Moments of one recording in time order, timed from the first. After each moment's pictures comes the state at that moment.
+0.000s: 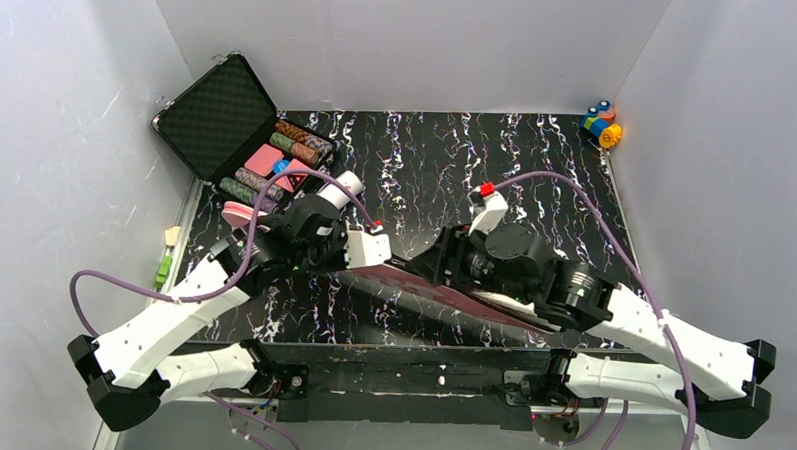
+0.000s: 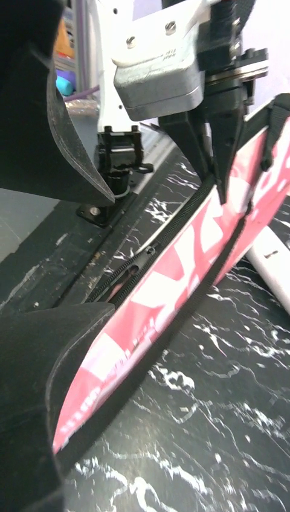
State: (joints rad) left arm -0.84 1.01 1.17 -0.95 -0.04 0.70; right arm 1.16 0.91 1.06 -0.54 0.26 0.77
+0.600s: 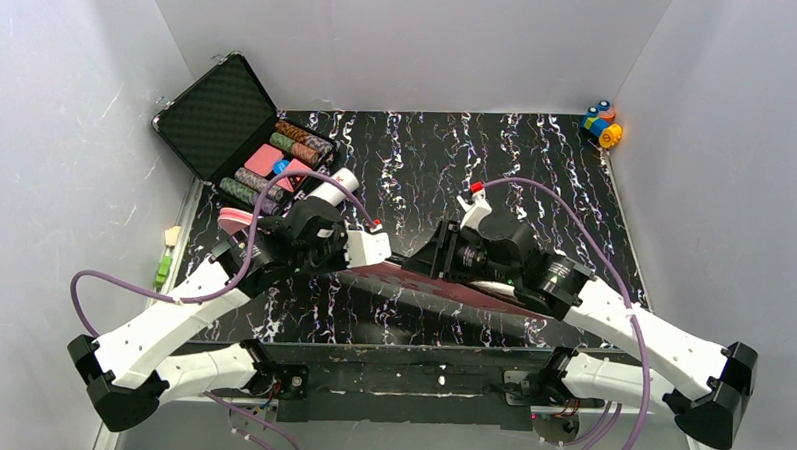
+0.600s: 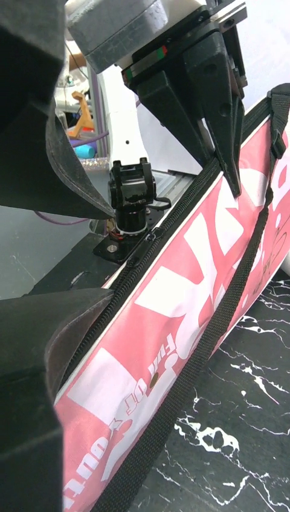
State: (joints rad) left arm -0.86 1.01 1.14 -0.93 -0.08 0.67; right arm 0.98 0.97 0.91 -0.36 -0.10 0.93
